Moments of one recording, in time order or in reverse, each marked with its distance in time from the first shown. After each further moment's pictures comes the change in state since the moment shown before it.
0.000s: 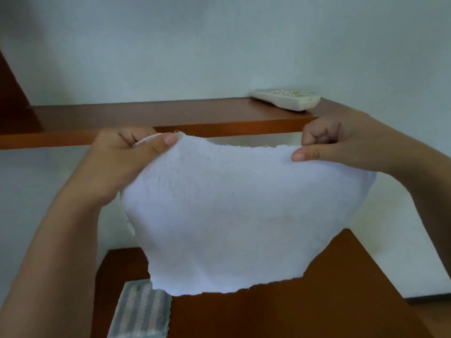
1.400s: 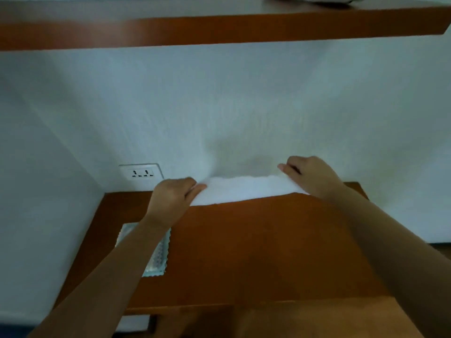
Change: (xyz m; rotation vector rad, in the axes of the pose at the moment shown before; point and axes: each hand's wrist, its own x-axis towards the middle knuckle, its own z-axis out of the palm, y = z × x) left_hand -0.096 -0.214 0.099 0.741 -0.167 0.251; right_hand -0.014 0.182 0.176 -0.296 -0.083 0.251
